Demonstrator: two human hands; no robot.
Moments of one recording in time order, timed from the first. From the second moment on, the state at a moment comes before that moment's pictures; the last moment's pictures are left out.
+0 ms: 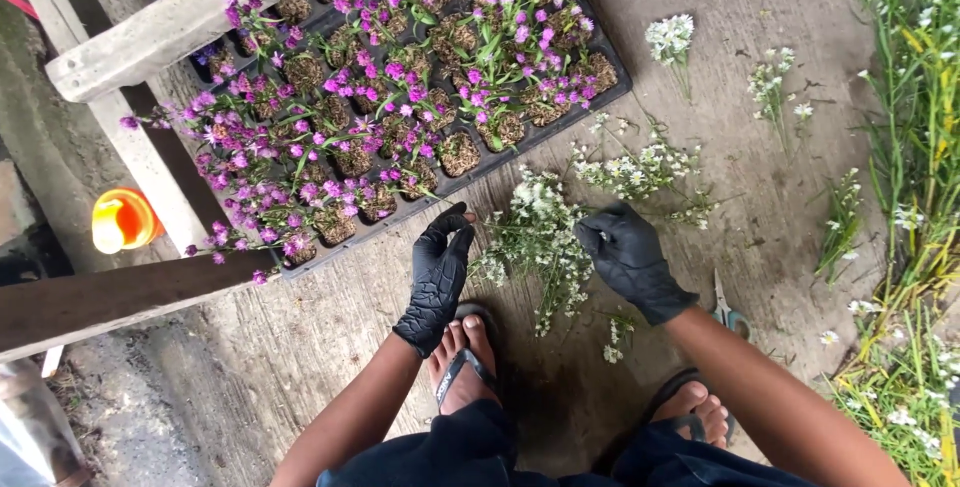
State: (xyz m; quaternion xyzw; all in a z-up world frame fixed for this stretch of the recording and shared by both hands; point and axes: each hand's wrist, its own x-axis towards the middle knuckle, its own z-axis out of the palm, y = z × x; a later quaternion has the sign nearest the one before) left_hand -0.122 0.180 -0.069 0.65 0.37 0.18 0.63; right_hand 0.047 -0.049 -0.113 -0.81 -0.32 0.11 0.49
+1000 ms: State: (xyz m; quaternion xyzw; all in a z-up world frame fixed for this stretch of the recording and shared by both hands) left_hand -0.095 0.155 -0.064 0.67 0.31 0.17 0.65; right_hand 0.064 -0.060 0.017 -0.74 -0.21 0.28 0.57
